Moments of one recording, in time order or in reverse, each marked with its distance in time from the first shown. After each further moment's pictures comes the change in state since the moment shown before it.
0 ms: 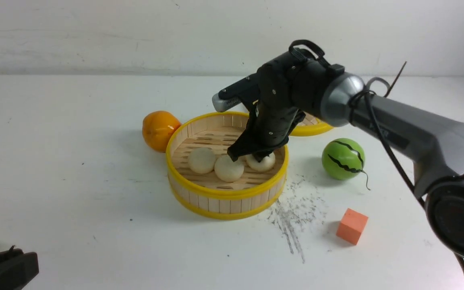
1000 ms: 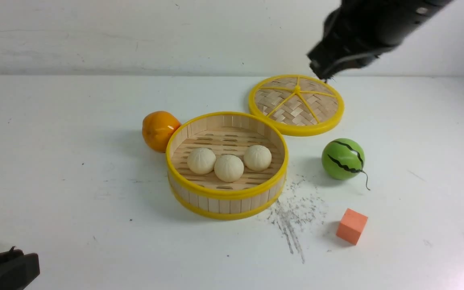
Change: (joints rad) right arm 0.000 -0.800 0.298 0.245 0.287 -0.273; left arm 0.000 0.000 0.004 0.000 -0.001 0.000
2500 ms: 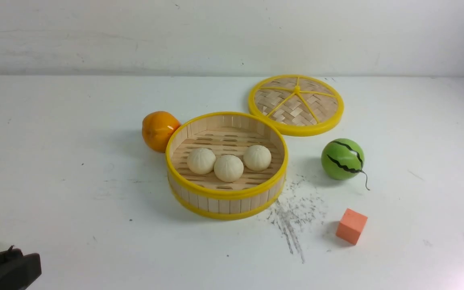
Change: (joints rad) right arm -0.253 -1.216 1.397 0.041 -0.983 0.100; left arm 0.000 0.000 0.000 0.000 -0.002 0.000
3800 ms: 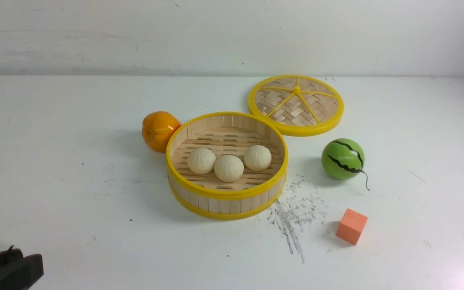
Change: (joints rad) right arm -0.310 -0.318 0.418 -0.137 0.127 0.260; left arm 0.000 0.005 0.001 0.003 -0.001 0.000
